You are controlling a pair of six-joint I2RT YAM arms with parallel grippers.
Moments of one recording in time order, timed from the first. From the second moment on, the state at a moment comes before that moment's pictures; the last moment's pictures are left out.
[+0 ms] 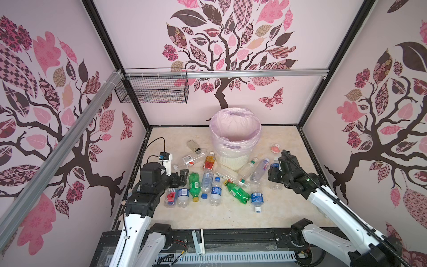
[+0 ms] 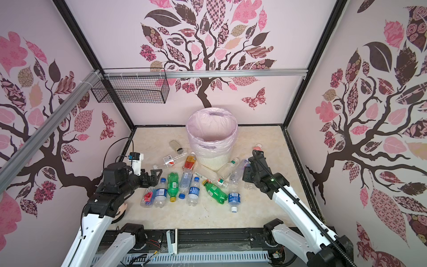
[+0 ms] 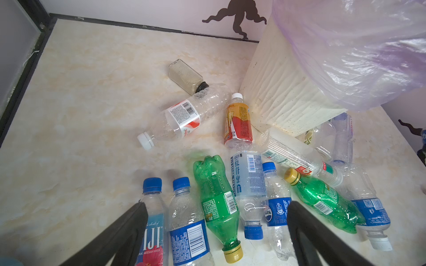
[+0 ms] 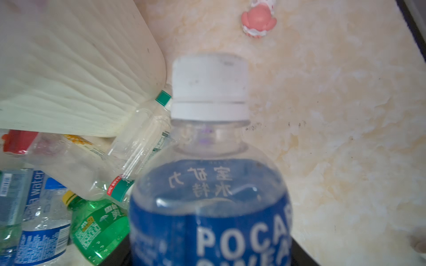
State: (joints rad) left arm -0.12 0.68 0.80 -0.71 0.19 -0.13; right arm 0.40 0.97 0.84 -0.71 0.19 0.50
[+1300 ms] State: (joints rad) left arm -0.12 0.67 0.80 -0.76 0.18 -0.13; right arm 0.40 1.34 1.56 -0.50 -0.29 0.31
